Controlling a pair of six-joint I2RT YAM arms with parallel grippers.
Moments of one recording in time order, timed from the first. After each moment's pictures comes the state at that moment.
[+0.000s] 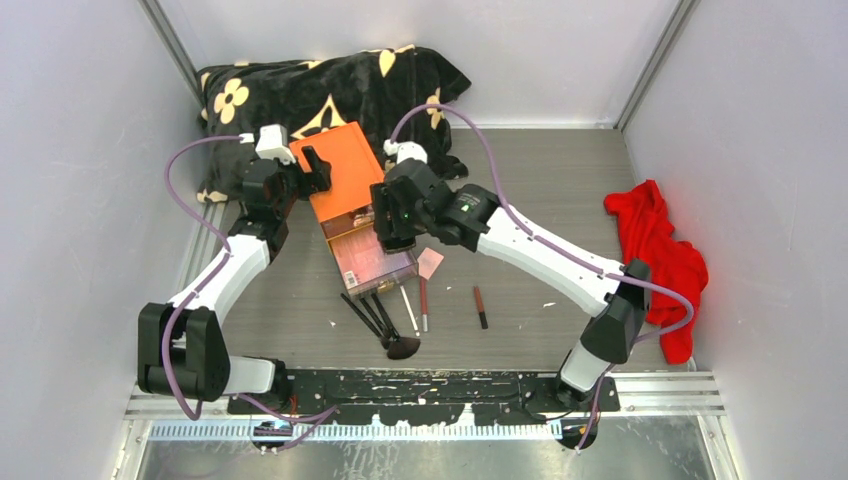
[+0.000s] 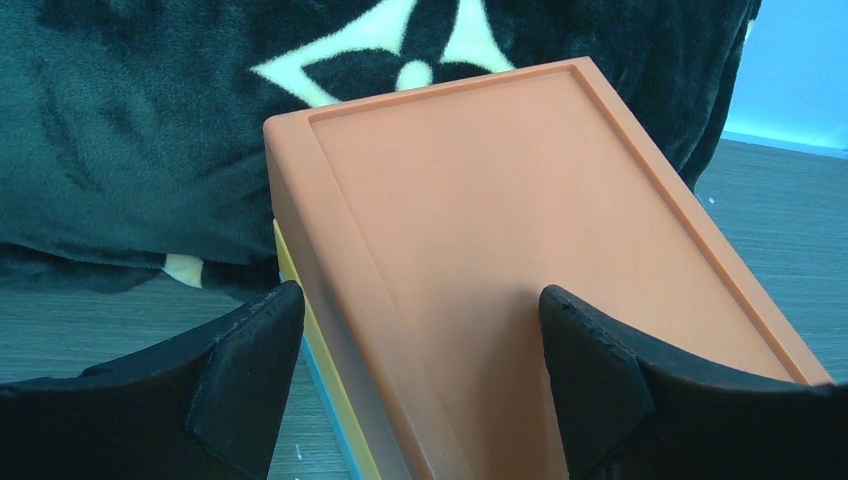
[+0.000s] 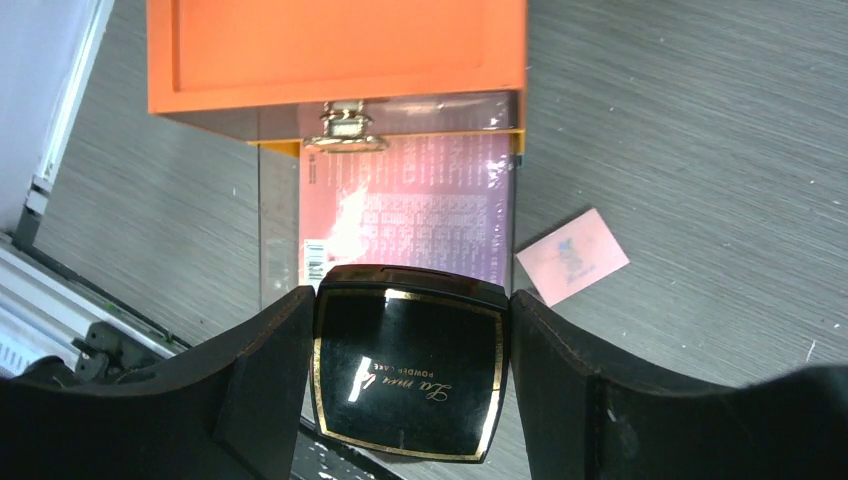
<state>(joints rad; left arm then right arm) -0.14 1.34 0.89 0.25 -0.02 -0.26 0.93 1.64 1.67 -0.73 0.26 0.52</state>
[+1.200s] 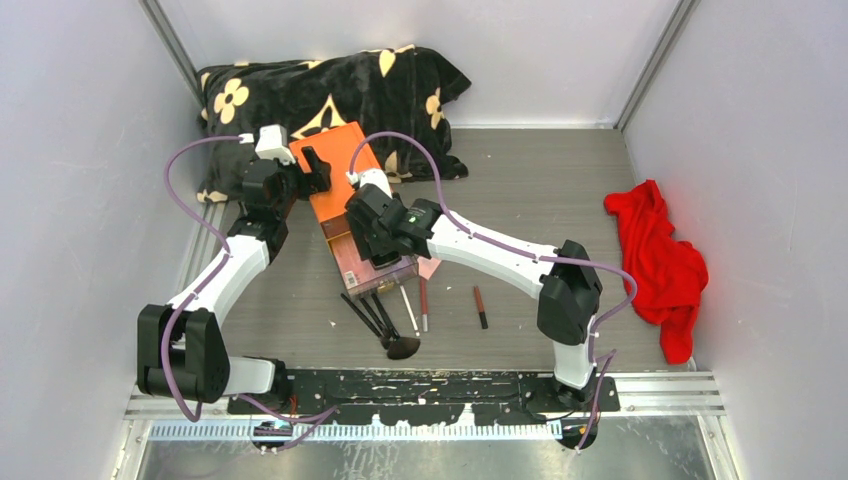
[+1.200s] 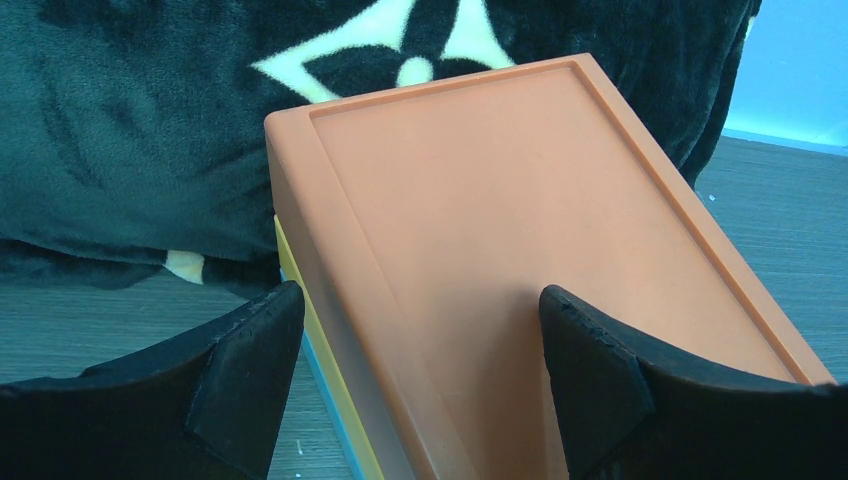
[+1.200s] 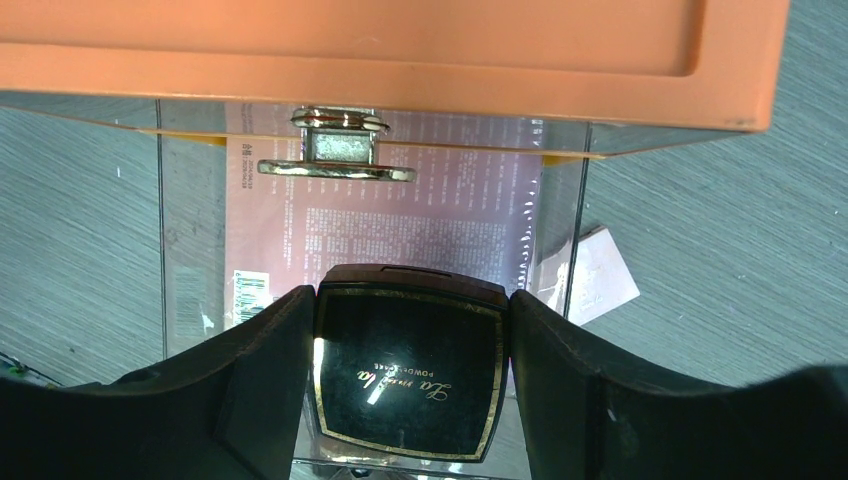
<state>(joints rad) -0.14 1.33 0.89 0.24 -0.02 -0.26 1.03 1.89 1.72 -0.69 0.35 0.44</state>
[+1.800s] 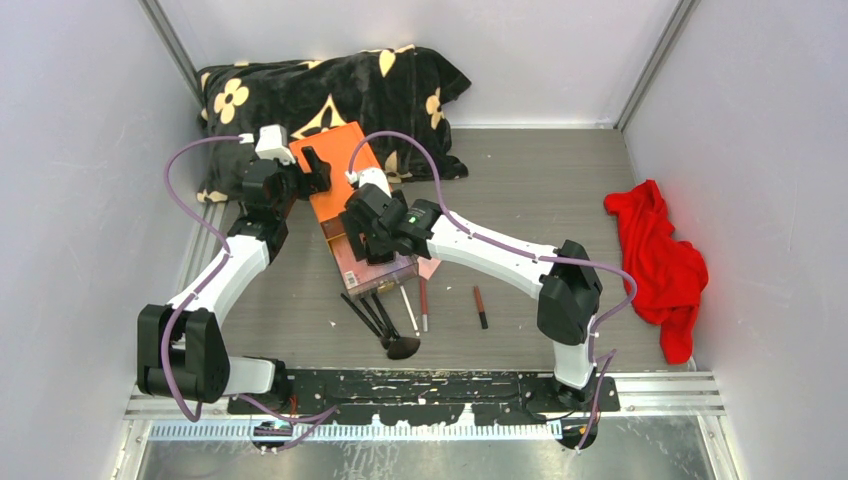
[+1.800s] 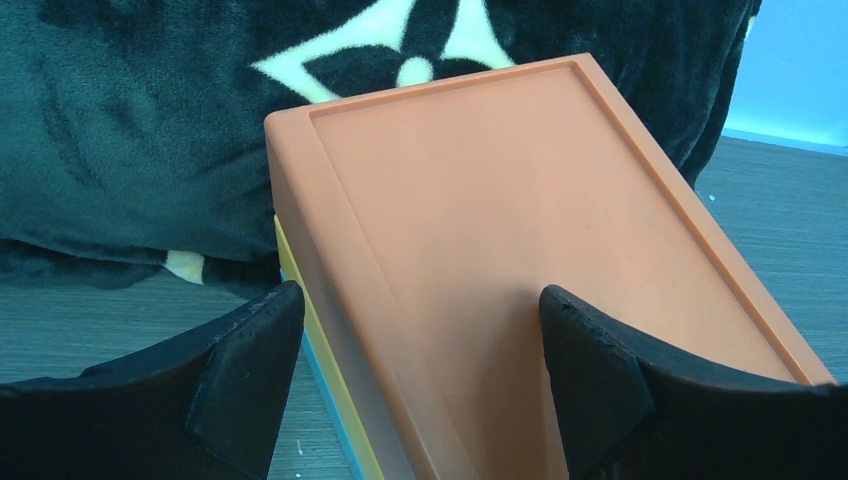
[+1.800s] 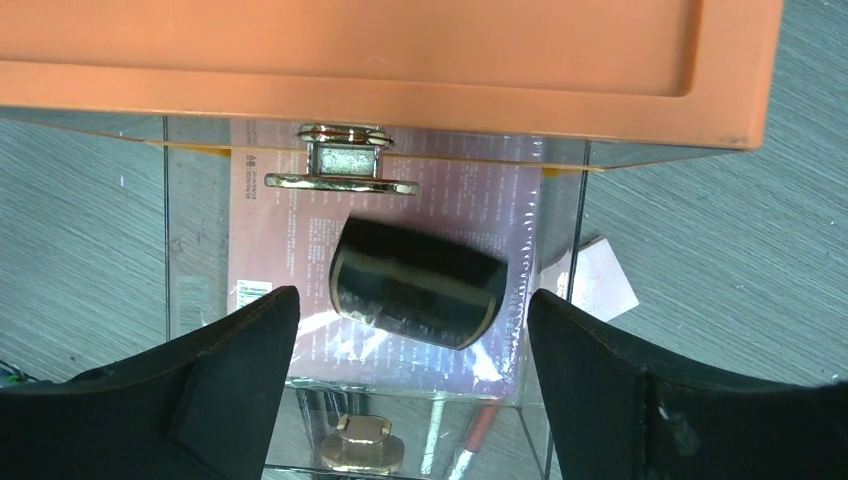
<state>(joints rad) -0.14 1.33 0.89 0.24 -0.02 -0.26 1.03 1.89 1.72 -0.67 0.36 0.42</state>
